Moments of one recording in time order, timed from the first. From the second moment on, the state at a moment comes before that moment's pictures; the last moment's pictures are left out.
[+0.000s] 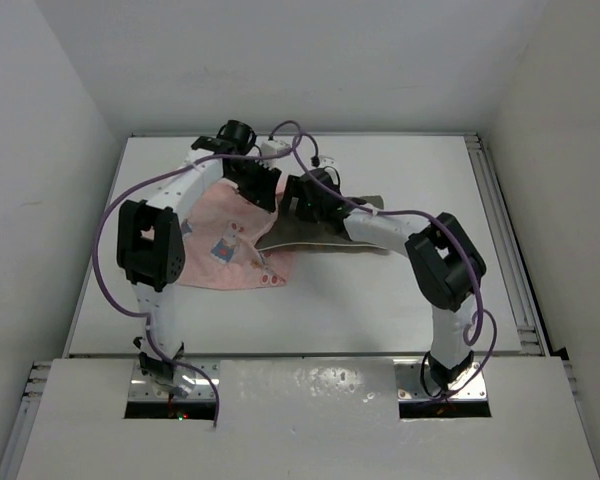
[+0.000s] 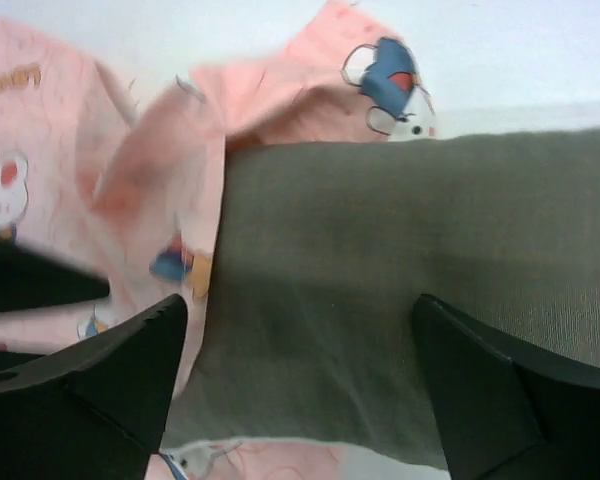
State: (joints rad) left arm -0.30 2.00 1.76 -0.92 0.54 0.40; right arm 0.66 1.95 1.29 0.02 0.25 0.72
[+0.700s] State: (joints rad) left arm -0.32 1.83 1.47 -0.89 0.37 0.41; right arm 0.61 1.82 1.18 -0.04 0.02 0.01
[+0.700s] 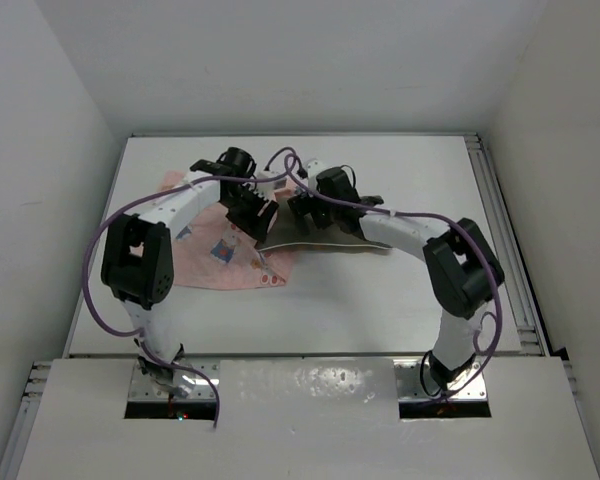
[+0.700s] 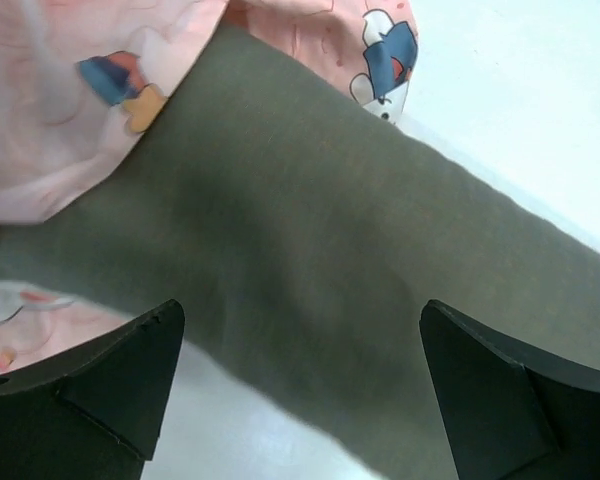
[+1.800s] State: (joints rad) left arm -0.40 1.95 1.81 -1.03 0.66 0.56; right arm 0.56 1.97 1.23 0.01 0.13 0.68
